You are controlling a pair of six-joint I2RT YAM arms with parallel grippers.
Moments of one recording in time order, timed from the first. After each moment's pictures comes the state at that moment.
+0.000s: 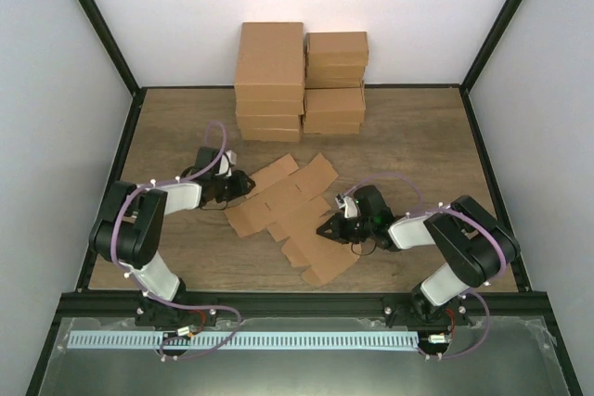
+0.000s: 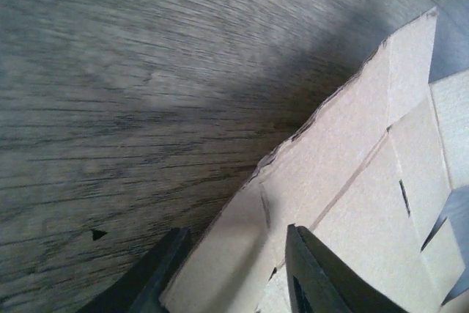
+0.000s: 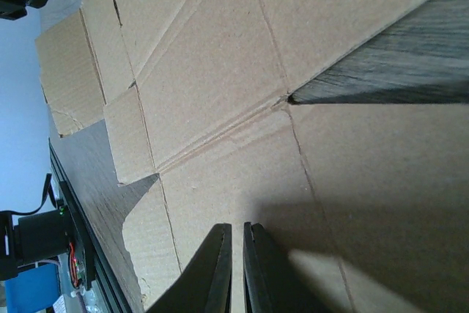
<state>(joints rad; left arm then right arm) -0.25 1.66 0.72 0.03 0.40 -0.57 0.57 1.55 0.37 0.39 -0.62 0.77</state>
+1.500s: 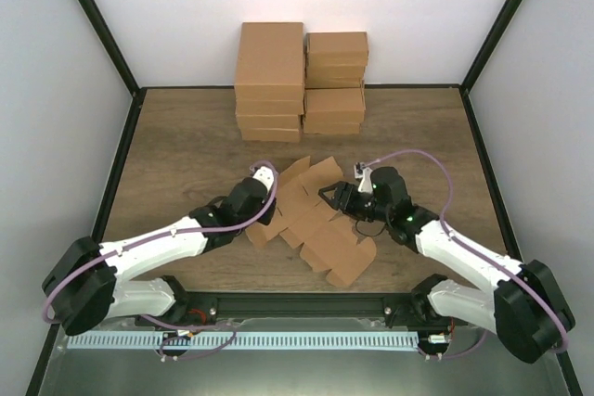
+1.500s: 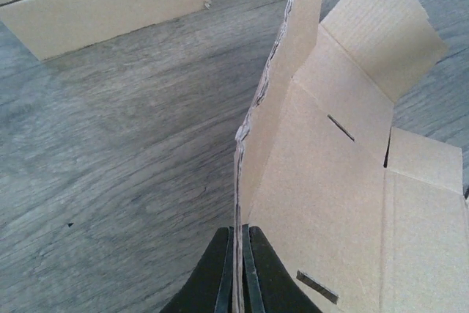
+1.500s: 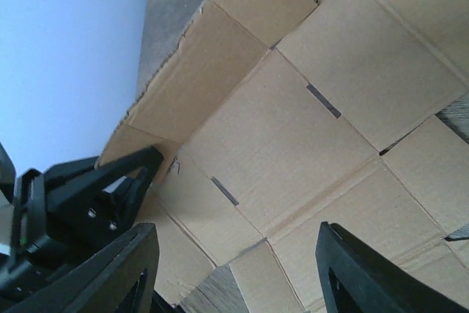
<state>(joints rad) -0.84 1.23 0.64 -0.11 -0.31 -0.24 0.57 1.09 0.51 0.05 -0.40 0.93</state>
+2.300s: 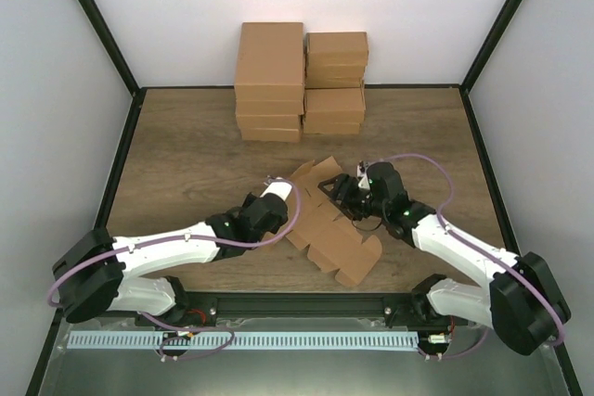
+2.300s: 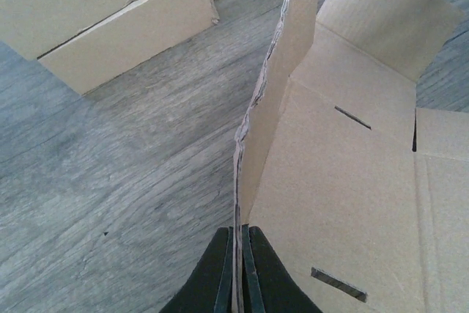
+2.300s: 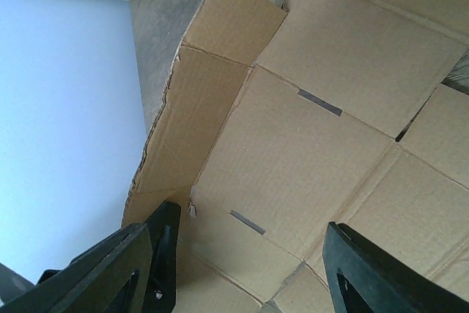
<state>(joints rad) -1.03 1.30 0.67 -0.12 -0.59 -0.18 0.57 1.12 0.56 0.01 -0.35 1.18</state>
